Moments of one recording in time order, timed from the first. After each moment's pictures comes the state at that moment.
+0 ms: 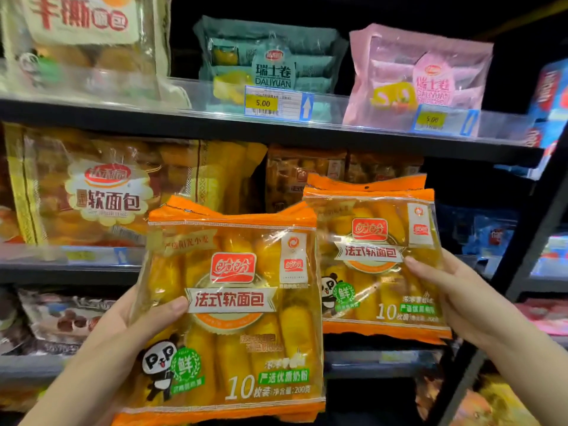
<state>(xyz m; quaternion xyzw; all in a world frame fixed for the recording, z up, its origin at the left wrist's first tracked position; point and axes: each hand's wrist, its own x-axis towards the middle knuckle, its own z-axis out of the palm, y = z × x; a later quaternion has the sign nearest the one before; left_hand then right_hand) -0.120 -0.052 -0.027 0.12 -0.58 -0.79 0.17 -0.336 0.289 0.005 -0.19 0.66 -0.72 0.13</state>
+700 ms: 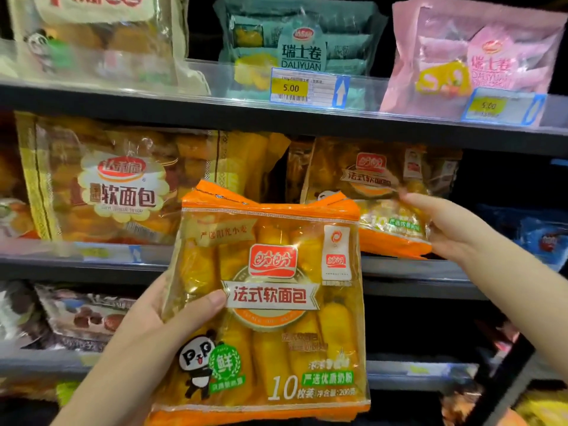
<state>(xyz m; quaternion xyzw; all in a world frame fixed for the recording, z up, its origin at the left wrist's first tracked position) -0.138 -0.053 -0.024 0.12 -0.61 -0.76 0.19 -0.418 0.207 0.060 -0.12 0.65 -0.74 0.12</state>
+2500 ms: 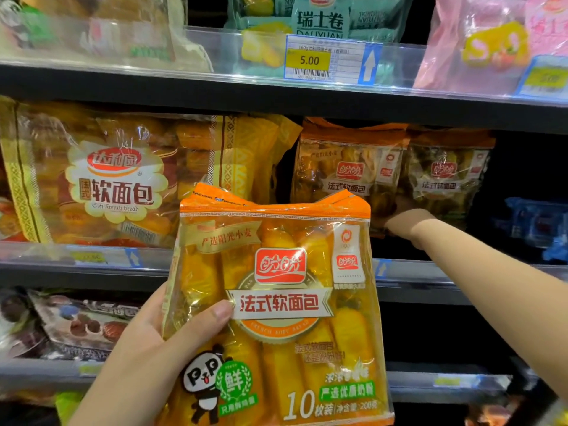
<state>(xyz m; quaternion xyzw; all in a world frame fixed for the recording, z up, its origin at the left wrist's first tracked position) -0.141 -0.062 -0.023 0.14 -0.65 -0.73 0.18 -0.503 0.137 0.015 -0.17 0.91 -0.38 -0.01</state>
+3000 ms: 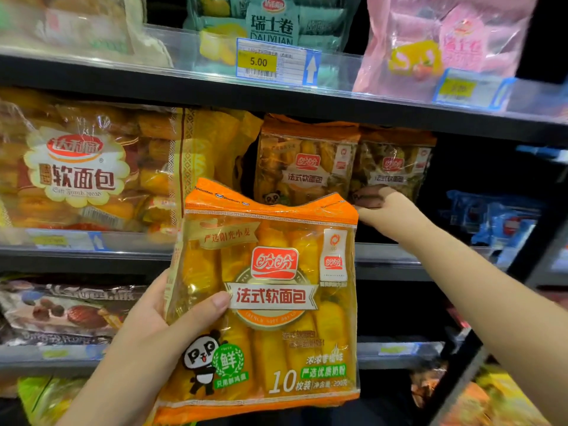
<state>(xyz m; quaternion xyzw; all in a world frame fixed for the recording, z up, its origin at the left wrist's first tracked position) -0.151 -0.017 -0.034 0.15 -0.63 -0.74 0.19 -0.448 0.192 0.030 -0.15 0.88 -0.46 -0.01</state>
